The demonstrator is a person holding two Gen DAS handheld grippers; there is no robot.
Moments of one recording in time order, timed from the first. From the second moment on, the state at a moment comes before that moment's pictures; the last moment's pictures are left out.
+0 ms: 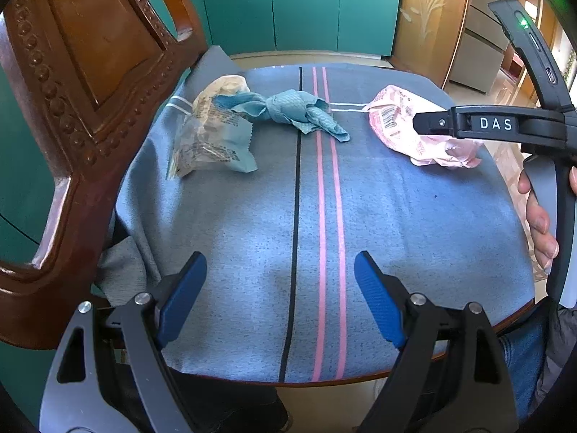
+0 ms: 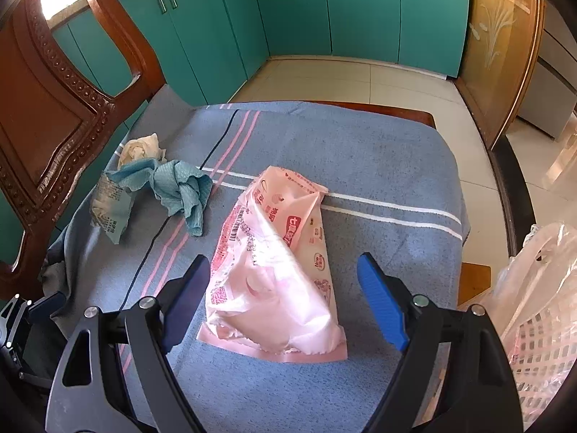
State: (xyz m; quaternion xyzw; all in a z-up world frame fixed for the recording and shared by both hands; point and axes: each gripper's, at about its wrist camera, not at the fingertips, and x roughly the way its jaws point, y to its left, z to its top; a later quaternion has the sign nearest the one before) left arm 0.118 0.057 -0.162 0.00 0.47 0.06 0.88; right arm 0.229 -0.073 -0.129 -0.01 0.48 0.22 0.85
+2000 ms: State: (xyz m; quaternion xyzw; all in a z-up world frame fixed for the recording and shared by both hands) left arm 0.210 0.131 -0.187 -0.21 0.46 0.13 0.85; right arm 0.224 -0.068 -0.125 -0.02 0.47 0.22 0.85
